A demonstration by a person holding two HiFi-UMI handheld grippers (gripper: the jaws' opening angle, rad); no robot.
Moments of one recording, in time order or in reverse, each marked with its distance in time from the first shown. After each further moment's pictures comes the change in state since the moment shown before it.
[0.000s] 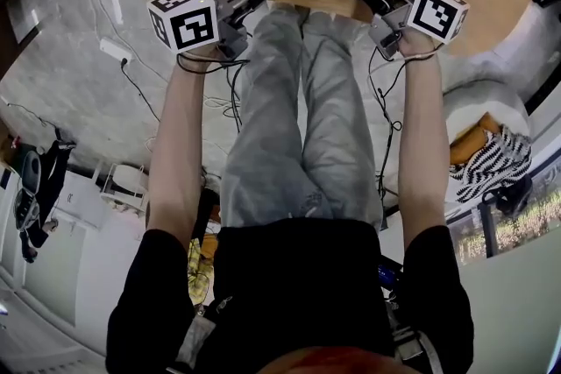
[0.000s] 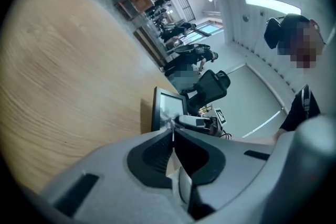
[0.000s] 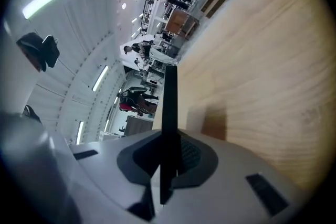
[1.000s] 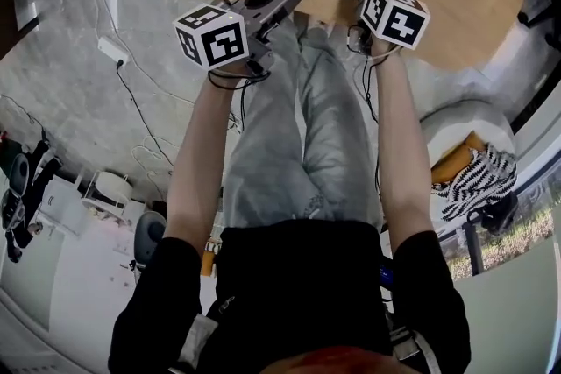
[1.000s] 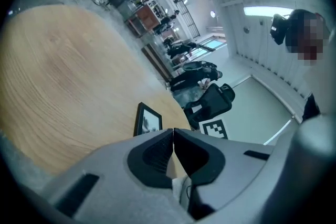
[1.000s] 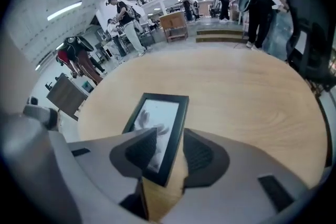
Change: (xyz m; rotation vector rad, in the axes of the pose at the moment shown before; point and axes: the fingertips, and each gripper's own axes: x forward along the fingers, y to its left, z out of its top) left arm -0.008 -0.035 0.004 -0.028 -0.190 0.074; right arm -0.023 -0.058 0.006 -0.385 0.020 -0.798
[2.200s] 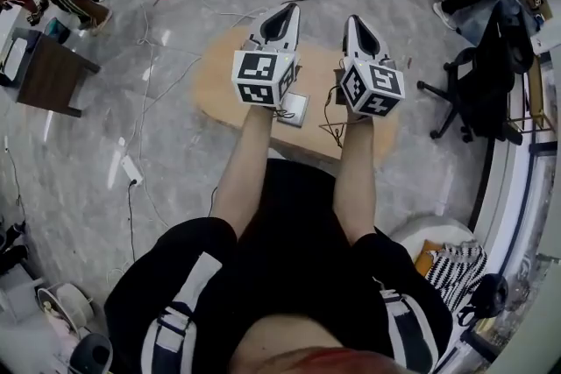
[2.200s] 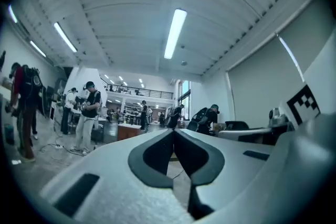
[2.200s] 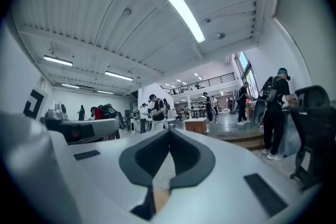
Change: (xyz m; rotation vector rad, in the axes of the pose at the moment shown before) left arm -0.138 -0.488 0.275 0.904 -0.770 0.304; right arm -0.552 0.123 0.343 -0.270 -1.024 0.165
